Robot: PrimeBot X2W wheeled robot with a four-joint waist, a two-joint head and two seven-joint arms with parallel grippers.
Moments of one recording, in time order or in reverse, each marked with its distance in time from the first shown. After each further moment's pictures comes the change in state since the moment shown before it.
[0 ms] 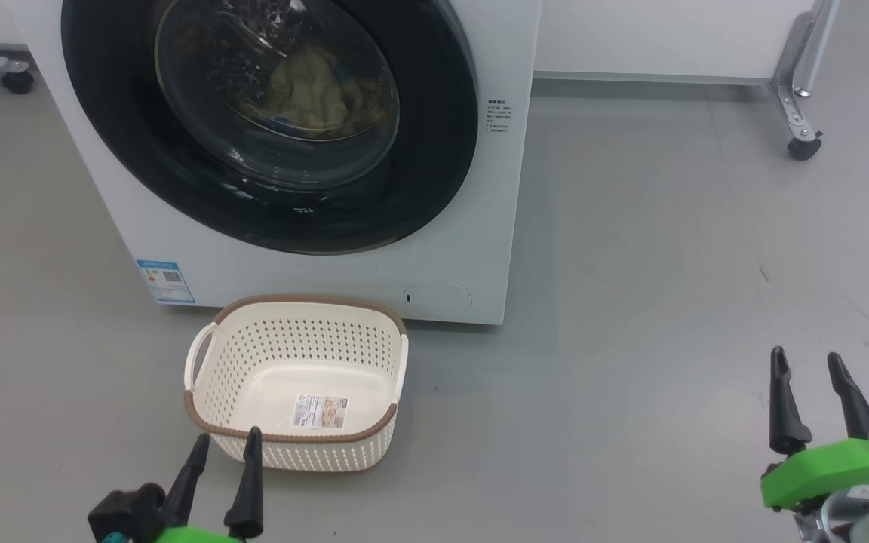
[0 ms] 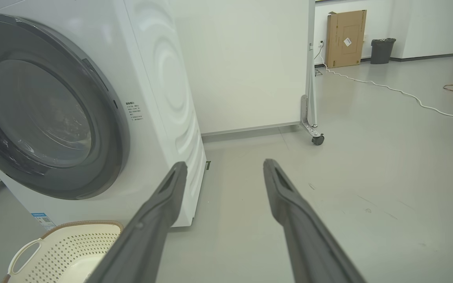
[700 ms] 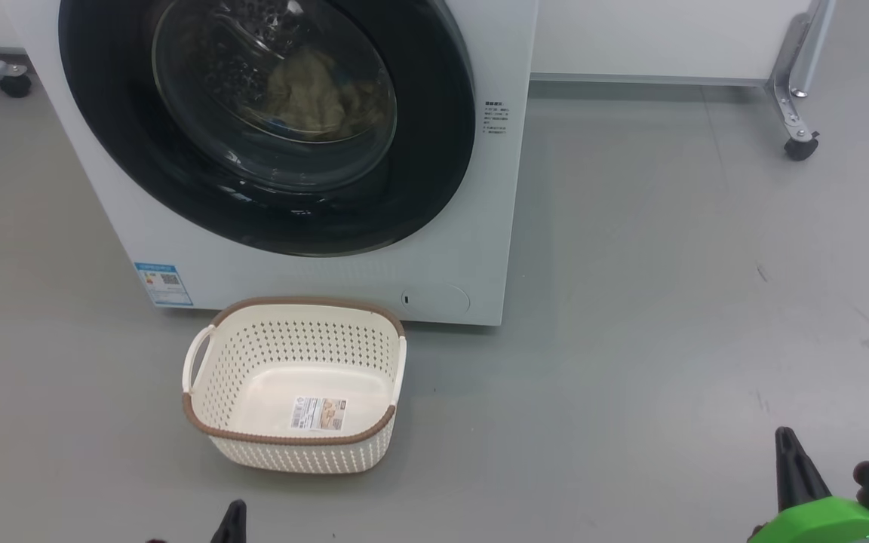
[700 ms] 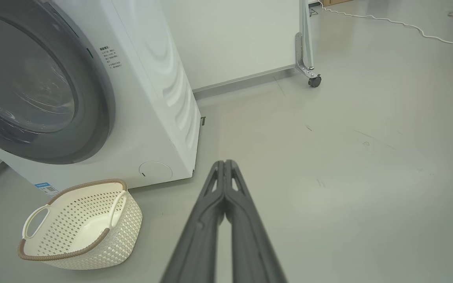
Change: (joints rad) left arm 0.075 -0.014 -0.025 0.090 -0.081 0.000 0.019; right arm 0.079 0.027 0.009 0.104 0.066 0.000 0.020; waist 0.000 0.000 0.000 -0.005
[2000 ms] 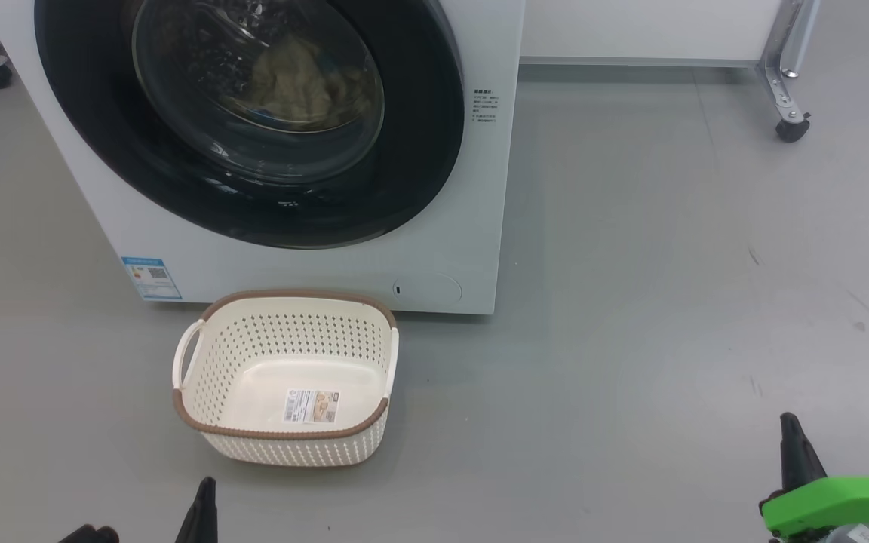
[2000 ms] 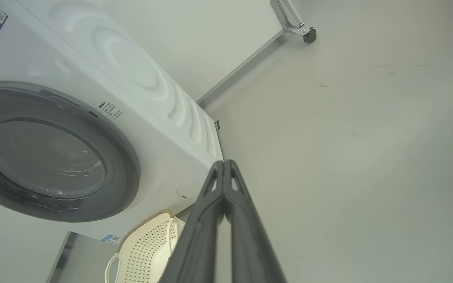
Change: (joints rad) left arm -0.025 -0.011 0.086 -0.058 -0.352 0.000 0.113; right arm -0.020 0.000 0.017 -0.047 0.434 0.000 0.111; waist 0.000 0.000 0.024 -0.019
